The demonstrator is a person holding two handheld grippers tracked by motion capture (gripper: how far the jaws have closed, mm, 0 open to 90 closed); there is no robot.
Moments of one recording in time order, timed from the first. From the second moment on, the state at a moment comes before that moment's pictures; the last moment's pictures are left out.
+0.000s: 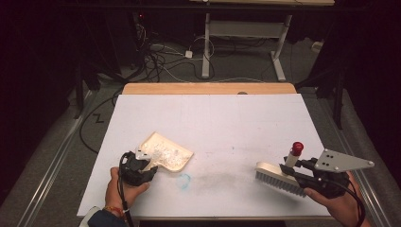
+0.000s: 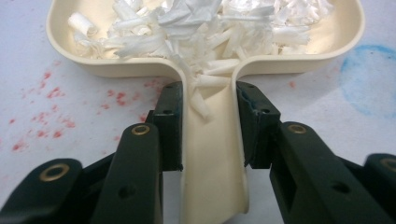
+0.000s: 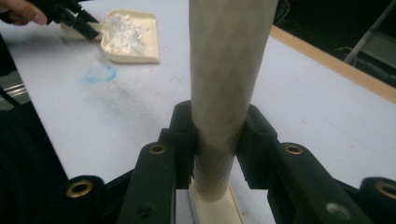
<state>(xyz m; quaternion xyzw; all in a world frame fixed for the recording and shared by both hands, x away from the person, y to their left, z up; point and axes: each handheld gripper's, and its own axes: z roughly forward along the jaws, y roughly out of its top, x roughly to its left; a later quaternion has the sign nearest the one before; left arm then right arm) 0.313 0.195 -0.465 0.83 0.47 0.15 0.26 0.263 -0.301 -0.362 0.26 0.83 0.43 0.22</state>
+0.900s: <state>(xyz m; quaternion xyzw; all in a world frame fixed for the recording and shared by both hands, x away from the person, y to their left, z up) 0.334 0.207 -0.474 0.78 0.54 0.17 0.26 0.303 -0.310 -0.368 0.29 0.85 0.41 0.17</state>
